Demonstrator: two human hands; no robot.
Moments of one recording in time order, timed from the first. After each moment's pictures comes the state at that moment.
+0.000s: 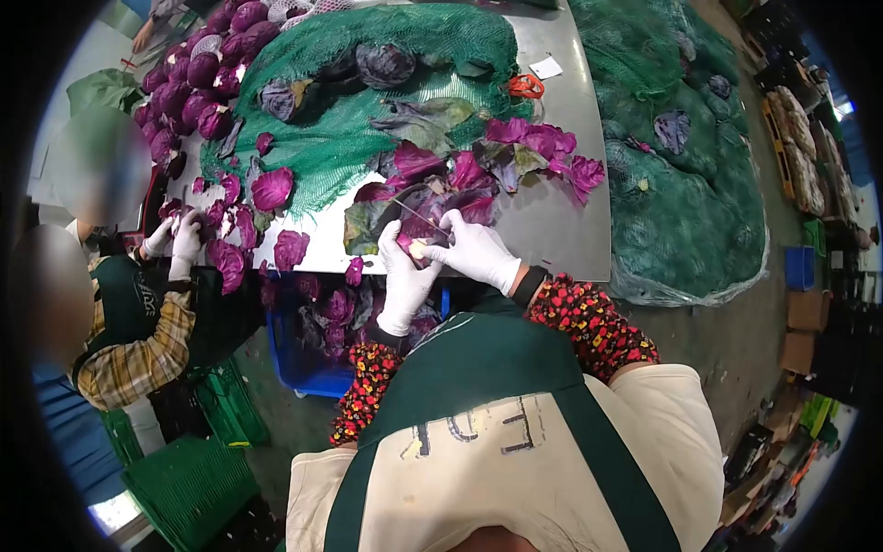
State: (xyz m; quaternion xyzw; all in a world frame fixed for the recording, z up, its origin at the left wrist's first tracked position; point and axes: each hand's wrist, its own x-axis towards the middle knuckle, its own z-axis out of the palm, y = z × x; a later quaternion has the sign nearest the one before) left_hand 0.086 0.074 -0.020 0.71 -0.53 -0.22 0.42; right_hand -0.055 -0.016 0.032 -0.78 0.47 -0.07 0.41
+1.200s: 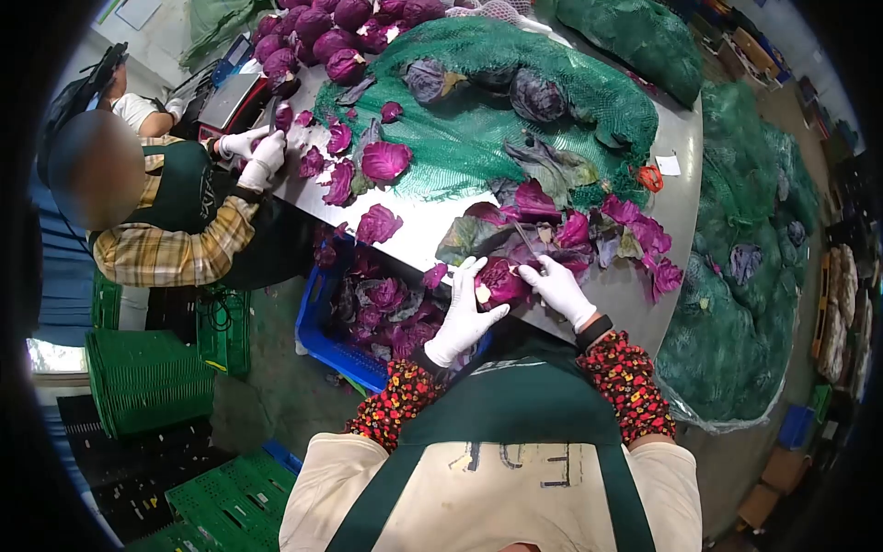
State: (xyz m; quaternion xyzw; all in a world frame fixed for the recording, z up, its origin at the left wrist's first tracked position) left_hand 0.103 0.107 -0.022 0.71 -0.48 -0.26 0.44; right_hand -0.036 -0.048 0.001 -0.67 0.43 -0.06 0.60
